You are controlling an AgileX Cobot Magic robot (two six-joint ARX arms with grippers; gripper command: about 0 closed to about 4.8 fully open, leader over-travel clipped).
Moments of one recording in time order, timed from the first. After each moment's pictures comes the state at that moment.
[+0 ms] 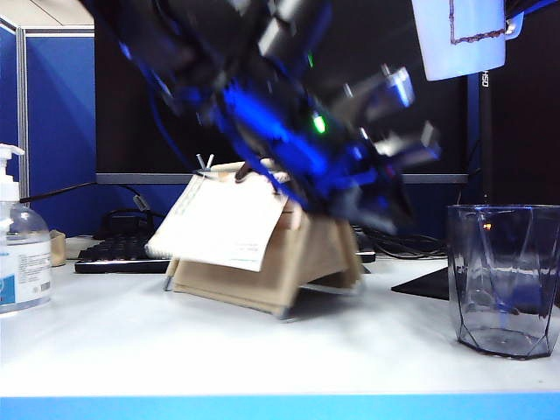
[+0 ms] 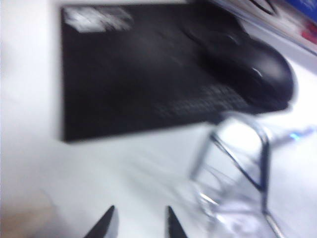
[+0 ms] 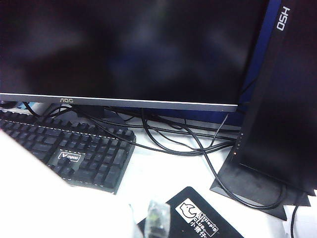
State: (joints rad) left arm -0.88 1.86 1.11 0.23 0.12 -0.02; right arm 0.23 0.94 0.86 -0.12 0.06 -0.01
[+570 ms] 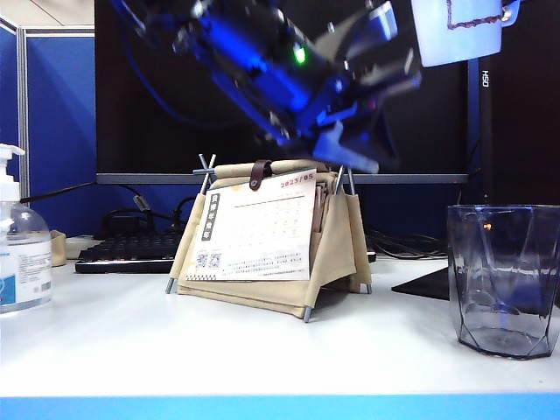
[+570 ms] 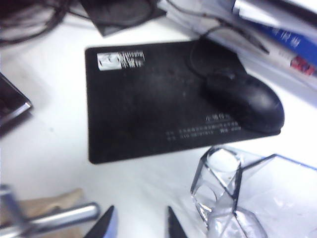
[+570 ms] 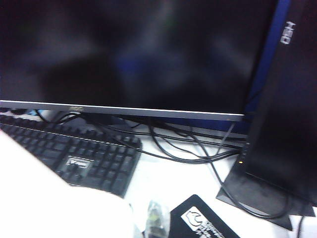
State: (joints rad) left arm -0.88 1.71 1.11 0.15 0.08 0.01; right arm 0.23 0.94 0.90 -0.14 0.03 -0.01
